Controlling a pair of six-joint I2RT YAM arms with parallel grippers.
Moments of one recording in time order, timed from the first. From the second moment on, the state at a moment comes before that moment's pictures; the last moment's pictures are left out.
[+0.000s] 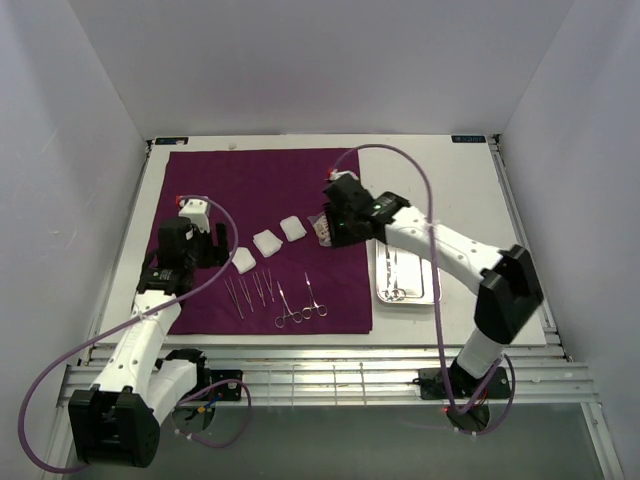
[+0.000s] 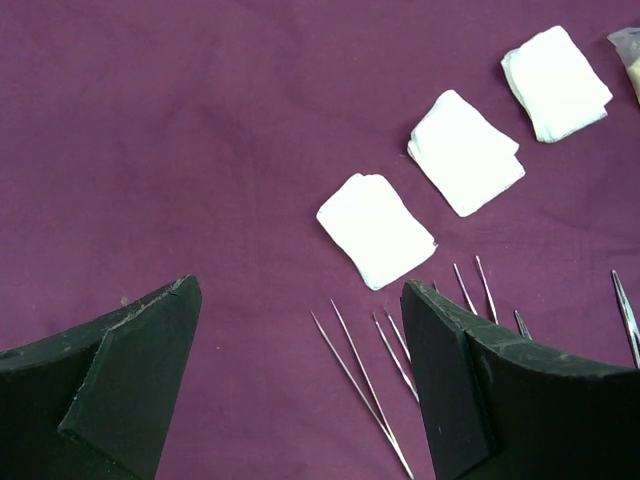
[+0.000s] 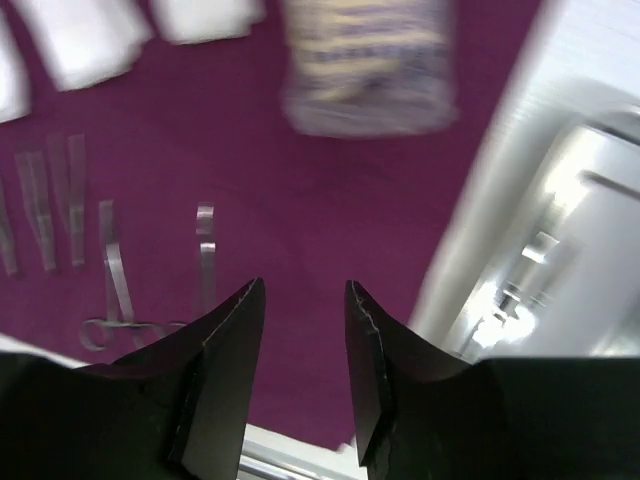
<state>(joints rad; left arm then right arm) -0.07 0.92 0.65 -0.33 0.00 -0.01 0.77 1.61 1.36 -0.70 0.19 0.43</state>
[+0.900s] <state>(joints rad) -0.07 0.79 0.60 -0.47 0.04 -0.49 1.05 2.00 1.46 -0.73 0.12 0.54</state>
